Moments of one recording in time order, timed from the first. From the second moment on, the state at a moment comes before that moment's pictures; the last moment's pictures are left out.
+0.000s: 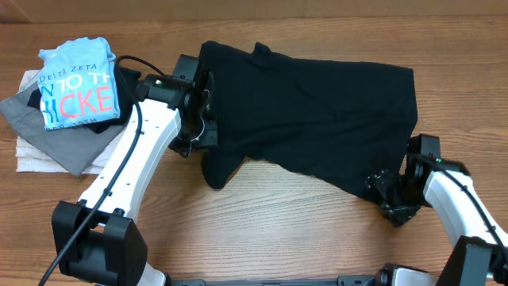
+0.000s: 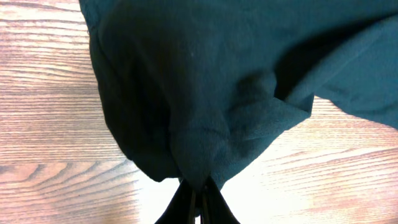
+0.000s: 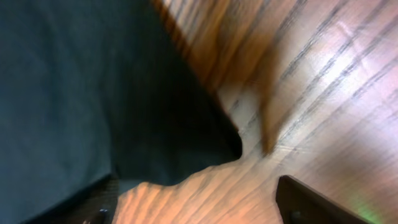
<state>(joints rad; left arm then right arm) -0.28 1.72 1.48 -1.24 0.11 -0.33 -0.20 1.43 0.70 -0.85 -0.18 0.84</state>
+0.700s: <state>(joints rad) -0.18 1.71 1.55 -1.31 0.14 -0.29 -0.20 1.42 0.99 -0.94 -0.13 0.79</state>
